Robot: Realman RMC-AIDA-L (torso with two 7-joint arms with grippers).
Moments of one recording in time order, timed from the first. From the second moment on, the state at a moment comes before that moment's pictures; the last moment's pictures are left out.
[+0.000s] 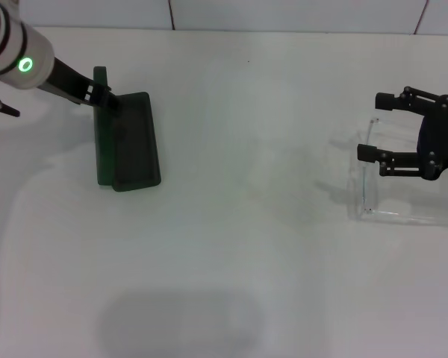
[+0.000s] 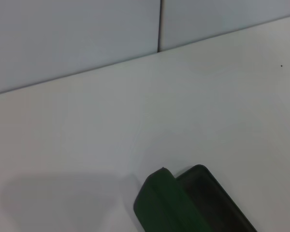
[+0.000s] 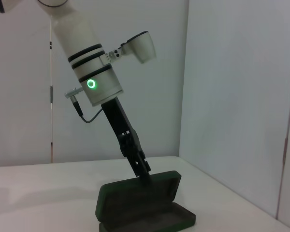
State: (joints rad) left arm -0.72 -2.08 1.17 1.19 2.83 1.33 -2.79; right arm 0.48 1.84 -1.38 -0.51 -1.16 -1.40 0.96
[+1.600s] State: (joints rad) left arm -0.58 -2.09 1.45 1.46 2.80 1.31 -2.60; right arm 0.44 1.85 -1.31 -0.51 -1.16 -1.43 0.95
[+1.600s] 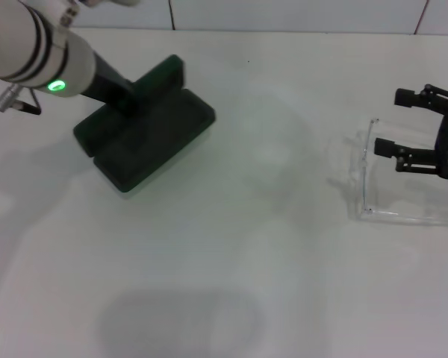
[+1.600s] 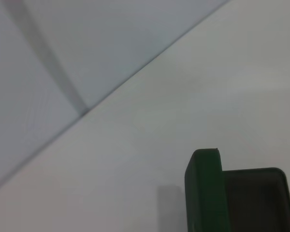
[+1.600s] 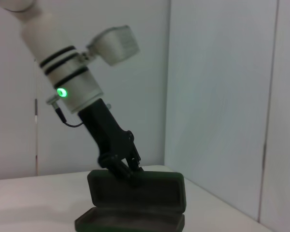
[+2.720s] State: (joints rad) left arm -0.60 -2.09 1.60 1.38 2.43 1.32 -1.92; right arm 0.28 1.85 -0.97 -0.52 -1.29 -1.59 0.97
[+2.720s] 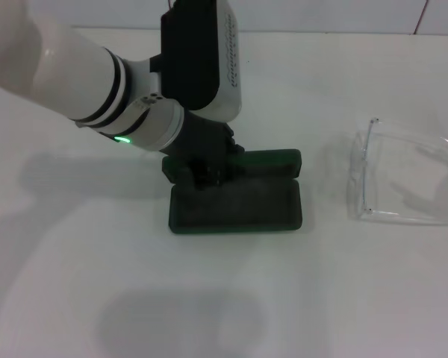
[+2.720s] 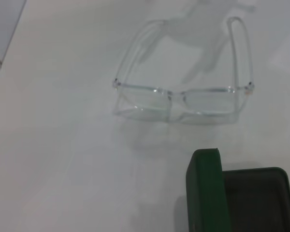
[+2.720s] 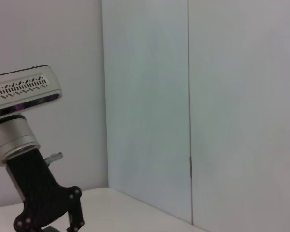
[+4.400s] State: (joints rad) left arm -0.68 -2.10 1.84 1.28 2.51 1.07 -2.14; right arm 0.28 1.85 -0.97 -0.52 -1.31 -1.62 0.97
